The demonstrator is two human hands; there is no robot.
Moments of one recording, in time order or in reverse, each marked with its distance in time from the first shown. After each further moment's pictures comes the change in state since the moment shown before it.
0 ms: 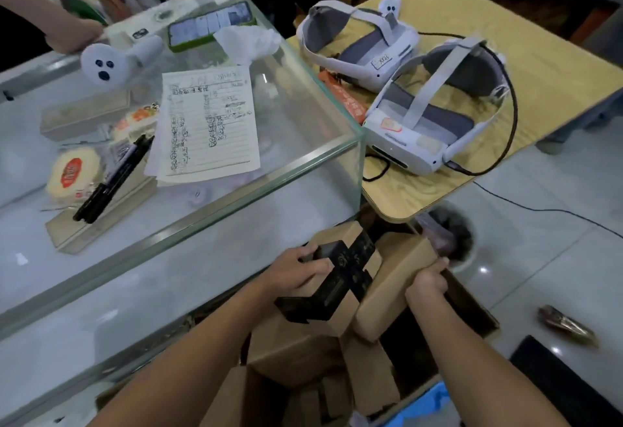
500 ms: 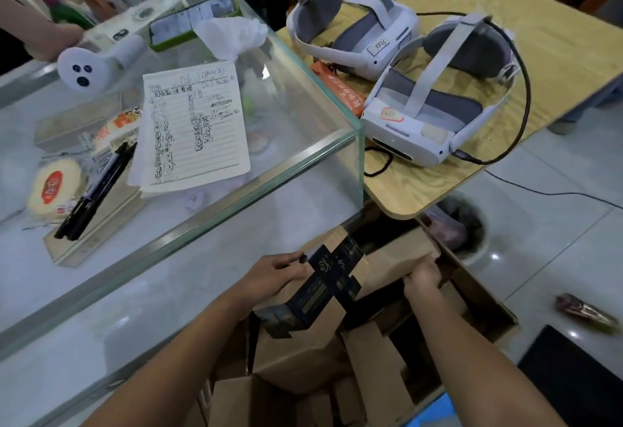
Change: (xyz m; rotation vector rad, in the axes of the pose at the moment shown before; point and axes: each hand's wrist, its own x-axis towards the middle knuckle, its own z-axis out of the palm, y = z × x) left_hand 0.001 -0.021 -0.026 -0.045 0.028 -0.018; right_hand 0.003 0.005 0.024 0.142 -0.223 0.044
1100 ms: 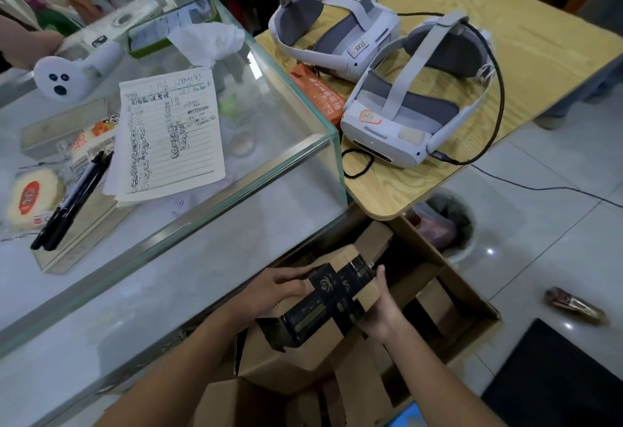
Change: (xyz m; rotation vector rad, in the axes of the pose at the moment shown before) left_hand -0.007 0.007 0.024 0.037 -0.179 0.020; right_hand -0.029 0.050 -0.034 -0.175 -0.586 0.345
